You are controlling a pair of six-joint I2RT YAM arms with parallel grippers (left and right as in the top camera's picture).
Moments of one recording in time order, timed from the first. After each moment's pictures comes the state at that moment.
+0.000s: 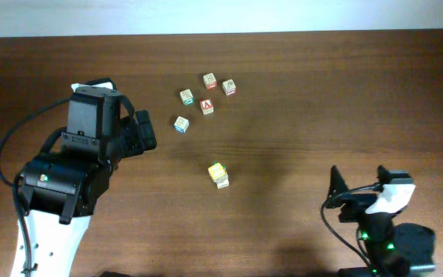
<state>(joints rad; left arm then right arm) -0.23 1.19 1.45 -1.12 -0.24 -0.36 0.04 0.17 0.42 -0.43 -0.03 0.13</state>
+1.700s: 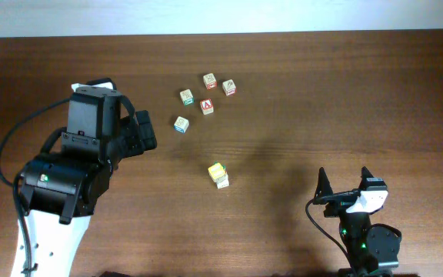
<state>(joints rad) -0.23 1.19 1.45 -1.12 -0.24 -0.36 0.04 0.01 0.02 -0.08 0.00 0.10</state>
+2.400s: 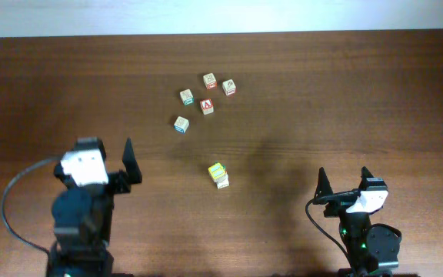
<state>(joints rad) -0.04 0.56 0.57 -0.23 -0.12 -0.05 0.04 0.01 0.02 -0.08 0.00 0.11</state>
